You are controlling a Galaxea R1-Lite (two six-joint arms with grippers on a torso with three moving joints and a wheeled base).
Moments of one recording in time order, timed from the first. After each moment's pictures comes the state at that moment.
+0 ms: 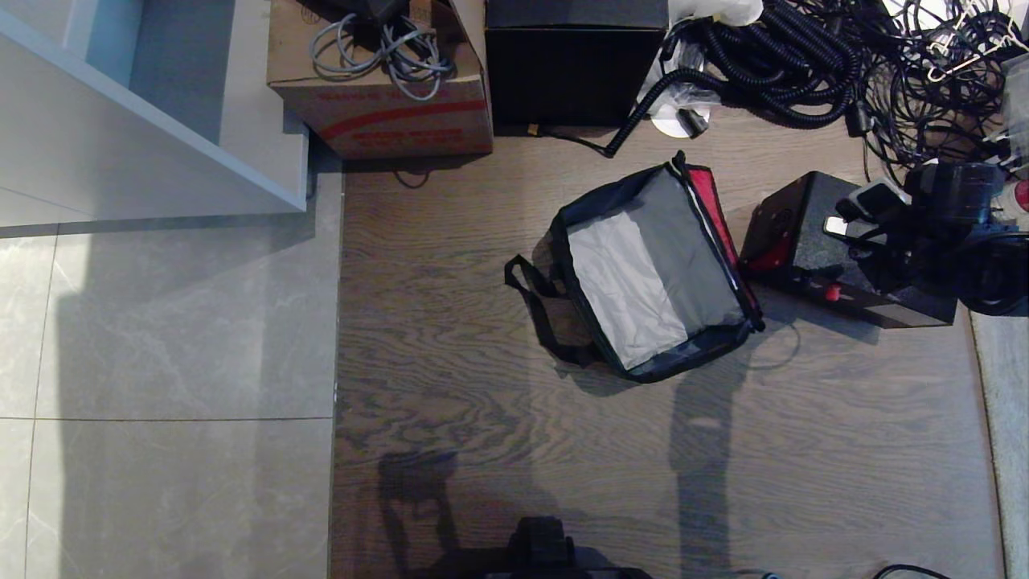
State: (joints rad) left arm 0.00 0.00 0.00 0.00 0.01 -0.01; right arm -0.15 1.95 -1.27 -0.41 -0.53 -0.68
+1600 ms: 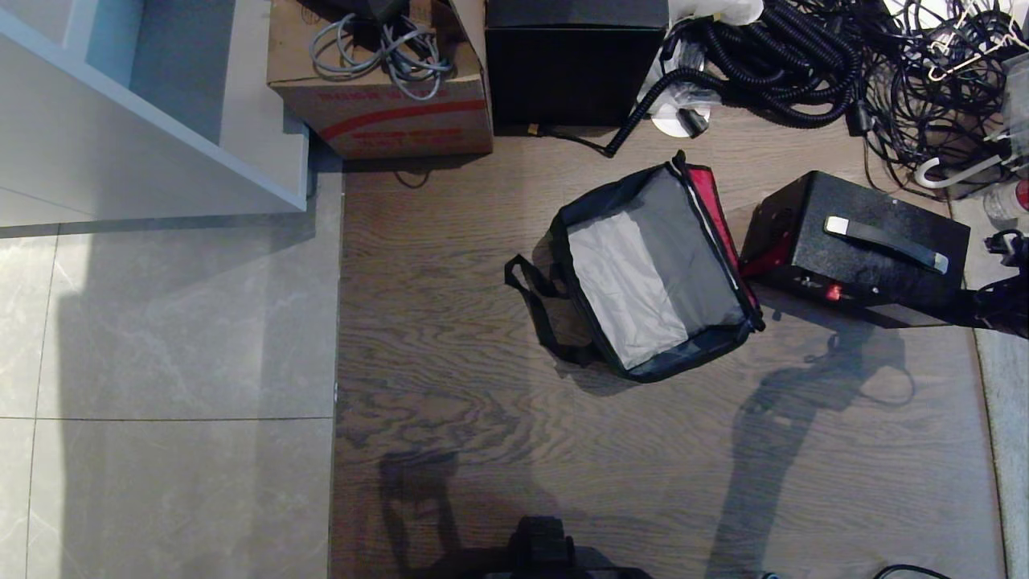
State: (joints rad) left arm 0.00 0.00 0.00 0.00 0.01 -0.01; right arm -0.59 2.24 -1.46 -0.38 0.04 -0.15
